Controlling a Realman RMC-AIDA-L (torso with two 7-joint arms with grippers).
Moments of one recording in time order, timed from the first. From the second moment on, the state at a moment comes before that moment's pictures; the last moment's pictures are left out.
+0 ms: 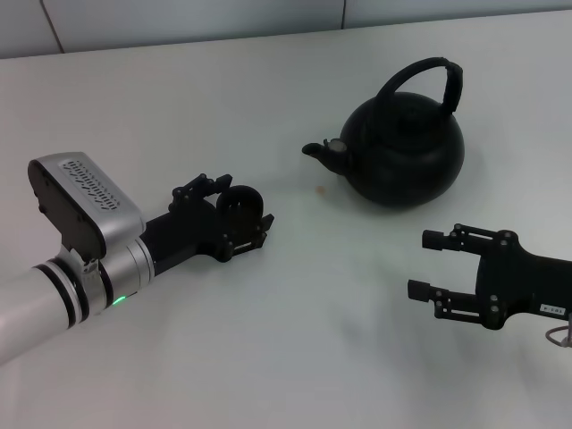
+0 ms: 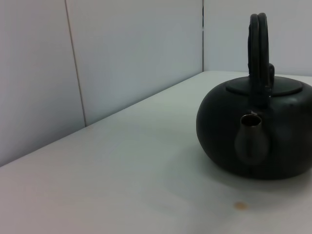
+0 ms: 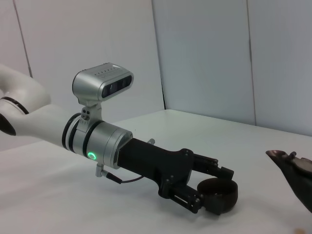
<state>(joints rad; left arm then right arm) -0.75 -2.08 0.46 -0.17 1.77 0.95 -0.39 0.32 2.07 -0.39 -0.48 -2.14 -1.70 0.88</state>
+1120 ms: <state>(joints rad) -0.54 -2.07 0.47 -0.03 1.77 1.32 -0.44 0.32 2.07 -0.39 -0.48 -2.14 -1.69 0.88</state>
